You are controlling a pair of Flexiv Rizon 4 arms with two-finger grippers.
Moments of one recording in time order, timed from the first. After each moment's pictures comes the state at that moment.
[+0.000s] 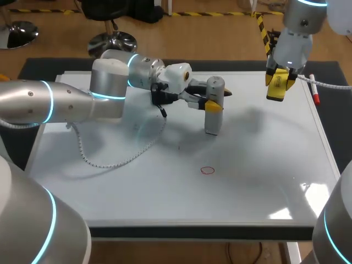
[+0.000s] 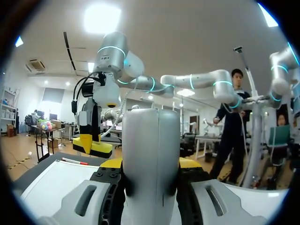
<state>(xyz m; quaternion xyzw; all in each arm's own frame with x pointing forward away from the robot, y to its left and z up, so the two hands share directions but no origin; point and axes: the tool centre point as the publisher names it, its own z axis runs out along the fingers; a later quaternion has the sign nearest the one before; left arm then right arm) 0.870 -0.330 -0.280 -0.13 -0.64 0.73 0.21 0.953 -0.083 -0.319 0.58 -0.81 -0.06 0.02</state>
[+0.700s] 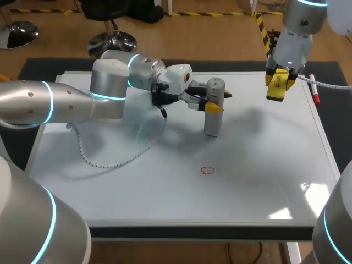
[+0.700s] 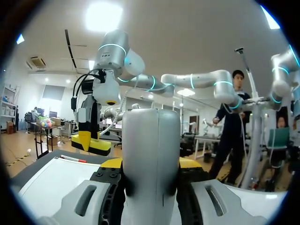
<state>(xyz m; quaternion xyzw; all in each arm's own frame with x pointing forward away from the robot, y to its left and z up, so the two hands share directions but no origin) 0.867 -0.331 -0.284 -0.13 -0.64 0.73 0.21 0.953 -0.083 -0.319 0.58 -0.81 -0.06 0.02</state>
